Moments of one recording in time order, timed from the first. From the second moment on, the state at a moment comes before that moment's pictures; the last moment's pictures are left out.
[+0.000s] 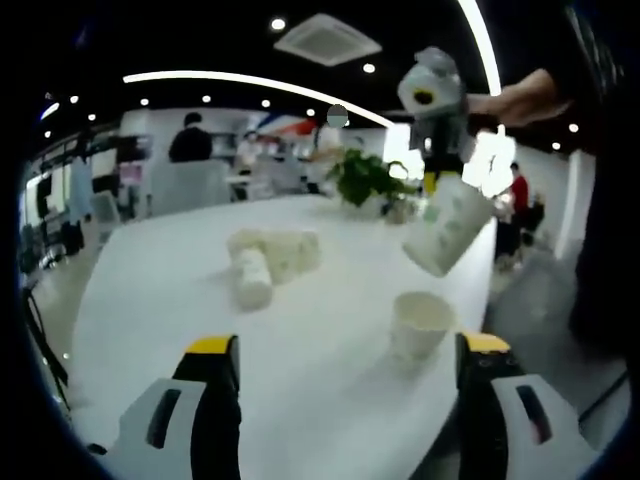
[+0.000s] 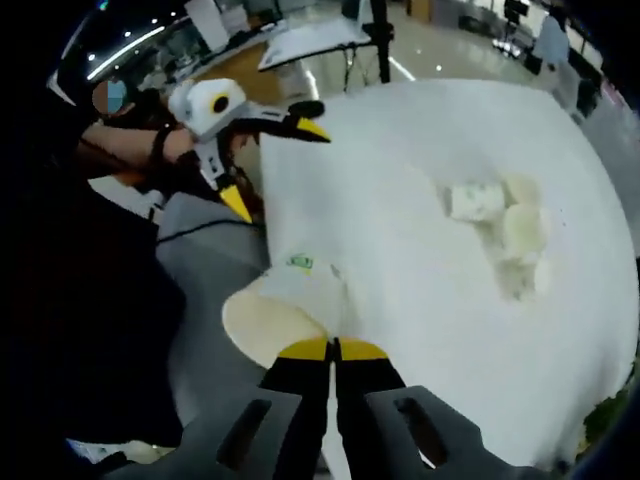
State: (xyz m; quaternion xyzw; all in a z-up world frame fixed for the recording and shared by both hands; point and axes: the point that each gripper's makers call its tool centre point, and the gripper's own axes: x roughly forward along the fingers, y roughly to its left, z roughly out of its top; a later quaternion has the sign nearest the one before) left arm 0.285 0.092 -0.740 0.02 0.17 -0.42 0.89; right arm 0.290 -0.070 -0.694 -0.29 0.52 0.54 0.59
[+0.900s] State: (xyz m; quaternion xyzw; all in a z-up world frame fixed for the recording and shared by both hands) left arm 0.274 0.085 -0.746 0.03 0.18 -0.43 0.88; right arm 0.285 -0.063 -0.743 -0.31 0.63 0.50 0.51
